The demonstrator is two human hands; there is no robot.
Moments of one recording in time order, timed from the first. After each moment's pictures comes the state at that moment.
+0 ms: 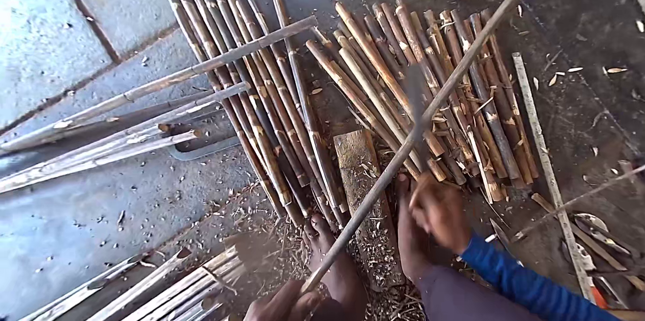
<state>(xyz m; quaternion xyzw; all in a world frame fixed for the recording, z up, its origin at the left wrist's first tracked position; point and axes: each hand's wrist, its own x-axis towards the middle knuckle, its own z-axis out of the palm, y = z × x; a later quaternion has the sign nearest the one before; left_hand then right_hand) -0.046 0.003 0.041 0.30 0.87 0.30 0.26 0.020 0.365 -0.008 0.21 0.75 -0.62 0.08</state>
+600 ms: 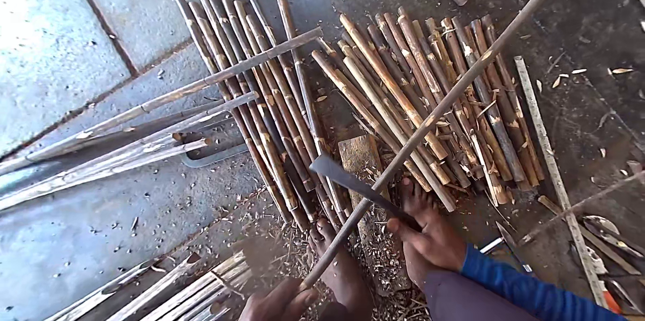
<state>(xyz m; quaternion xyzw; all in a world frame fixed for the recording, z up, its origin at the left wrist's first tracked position) -0.067 -0.004 0.040 0.30 0.86 0.32 0.27 0.023 0.352 -0.011 0.20 0.76 -0.60 0.12</state>
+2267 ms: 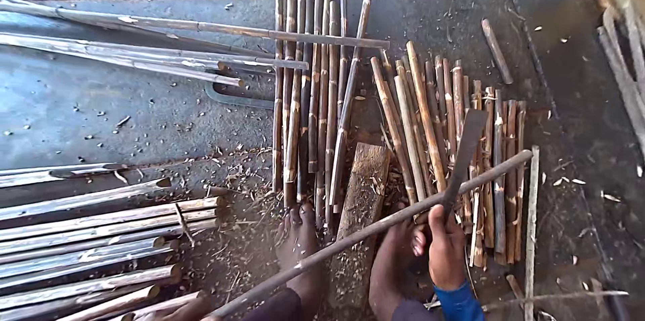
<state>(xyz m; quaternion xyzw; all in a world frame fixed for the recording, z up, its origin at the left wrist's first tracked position) 0.008 -0.072 0.042 0.17 0.88 0.24 0.37 0.002 0.383 -0.004 0.27 0.66 -0.70 0.00</state>
